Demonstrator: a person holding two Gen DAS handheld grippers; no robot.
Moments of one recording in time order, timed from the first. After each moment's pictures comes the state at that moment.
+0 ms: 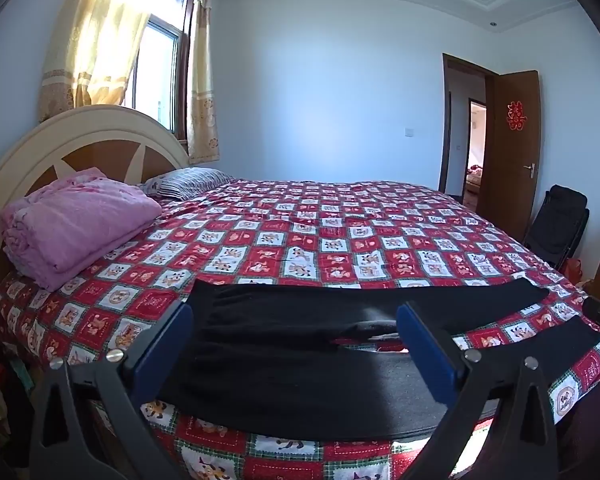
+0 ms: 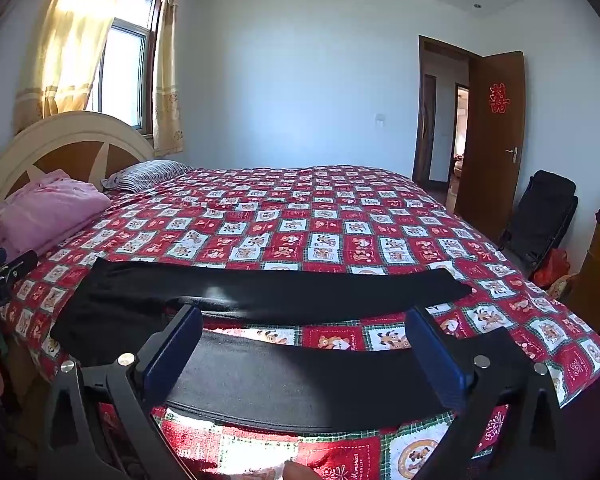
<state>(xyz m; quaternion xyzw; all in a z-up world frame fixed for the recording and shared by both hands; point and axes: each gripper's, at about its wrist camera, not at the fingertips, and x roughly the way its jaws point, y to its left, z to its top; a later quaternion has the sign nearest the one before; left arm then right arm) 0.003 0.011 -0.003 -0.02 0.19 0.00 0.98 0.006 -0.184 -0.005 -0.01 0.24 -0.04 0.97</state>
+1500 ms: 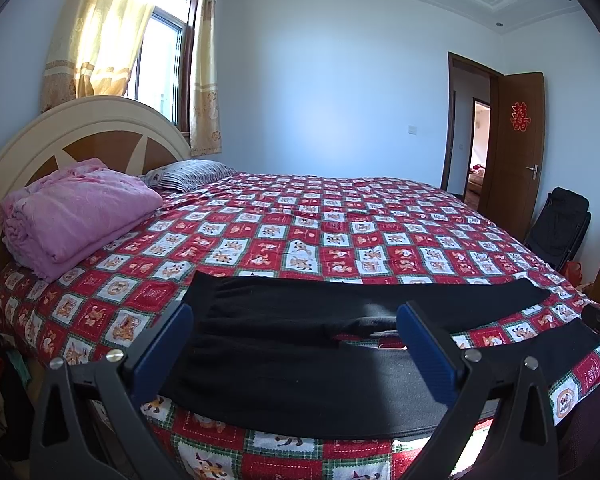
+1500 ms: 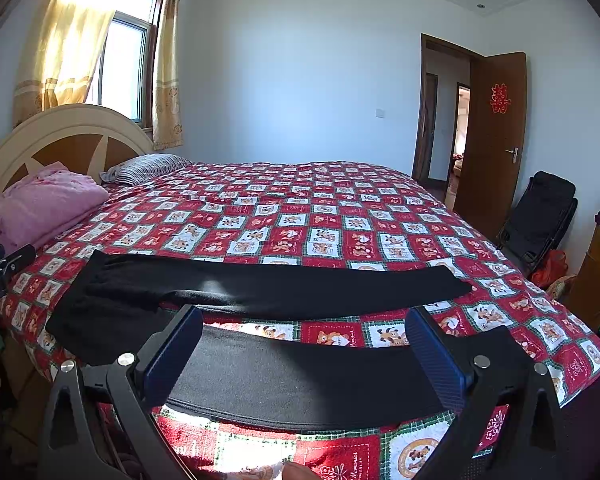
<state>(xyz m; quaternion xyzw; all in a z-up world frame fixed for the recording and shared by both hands) 0.005 0.011 -0.011 -0.02 0.20 0.00 0.98 0.010 -0.182 -0.010 -0.01 0.24 -0.04 0.97</state>
